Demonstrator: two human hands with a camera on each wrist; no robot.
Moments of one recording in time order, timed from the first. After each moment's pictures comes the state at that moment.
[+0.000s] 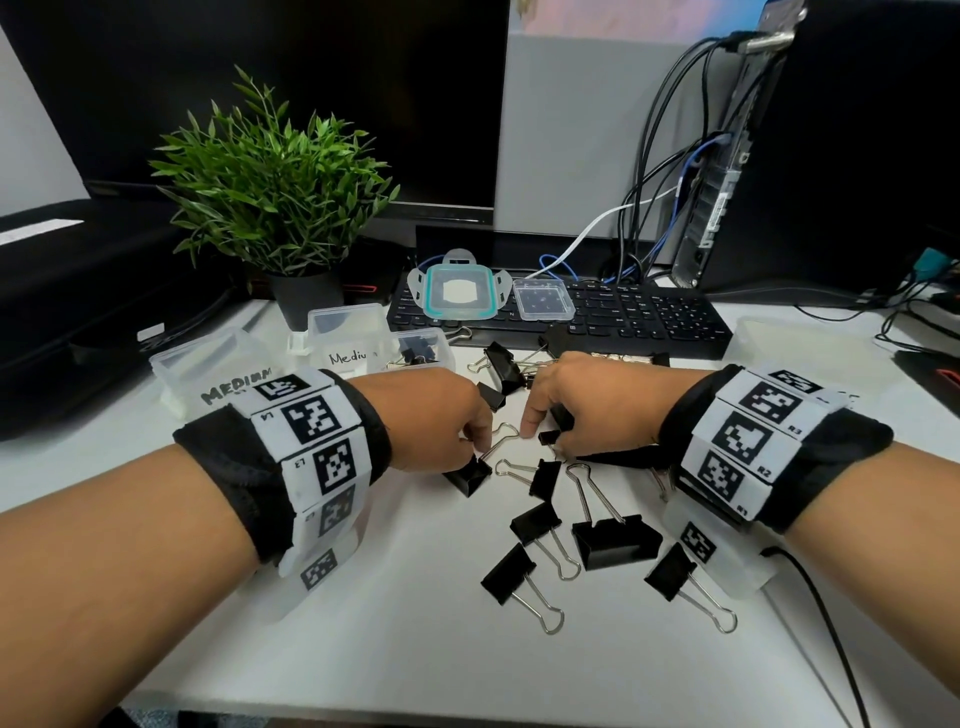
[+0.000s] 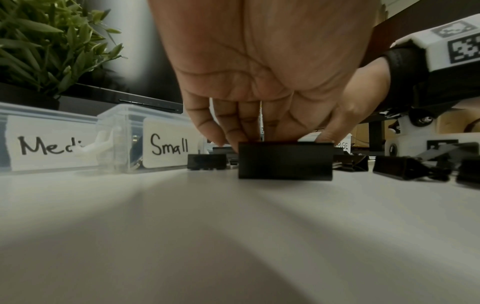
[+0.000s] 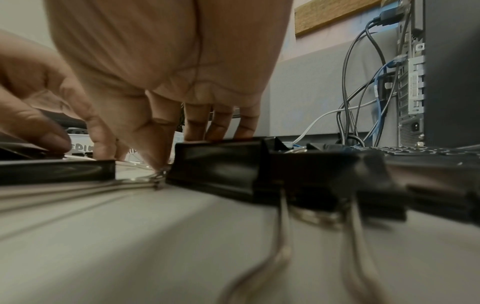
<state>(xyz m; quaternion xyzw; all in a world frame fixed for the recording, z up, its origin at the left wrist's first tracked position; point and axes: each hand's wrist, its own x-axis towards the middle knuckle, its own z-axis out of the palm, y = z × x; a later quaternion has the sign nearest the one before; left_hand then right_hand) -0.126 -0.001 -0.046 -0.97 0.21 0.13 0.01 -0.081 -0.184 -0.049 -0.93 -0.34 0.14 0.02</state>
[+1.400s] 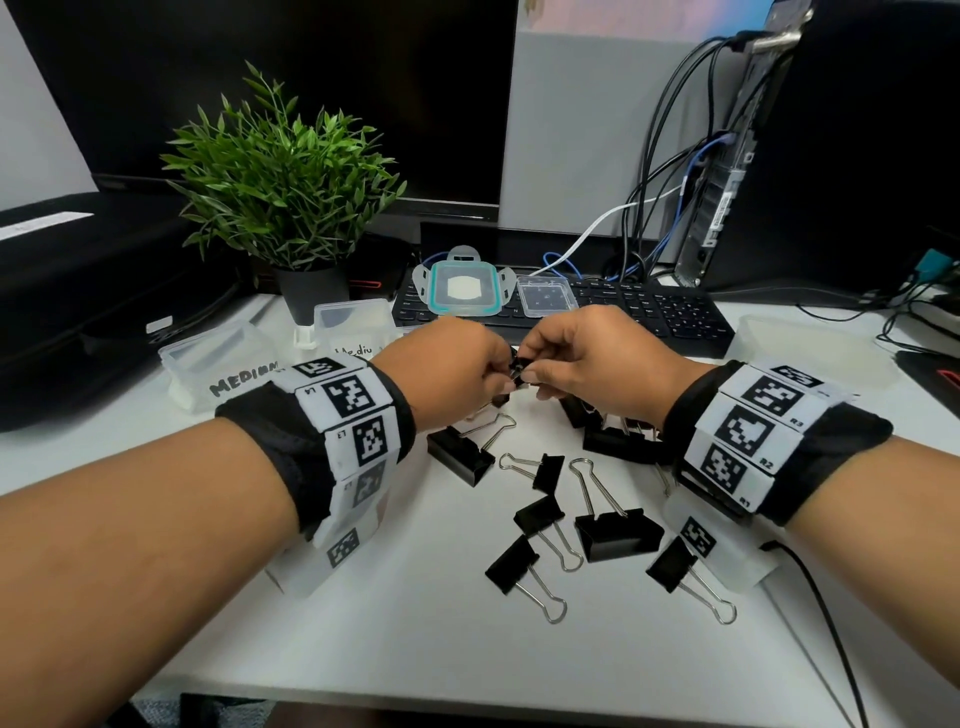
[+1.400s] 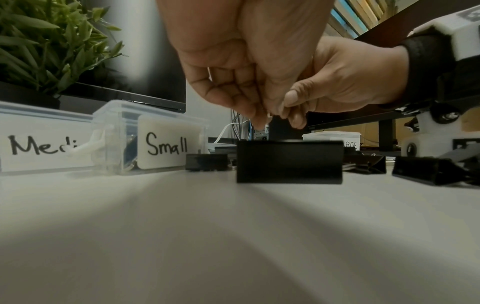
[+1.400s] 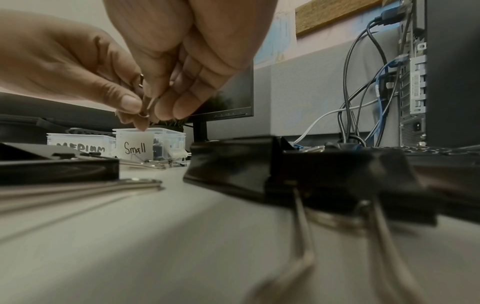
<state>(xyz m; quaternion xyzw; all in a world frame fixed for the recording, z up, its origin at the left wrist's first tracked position) -0.113 -0.010 -0.042 -0.98 0.17 -0.04 -0.11 -0.083 -0.179 -0.044 -0.90 -0.29 0.03 0.32</state>
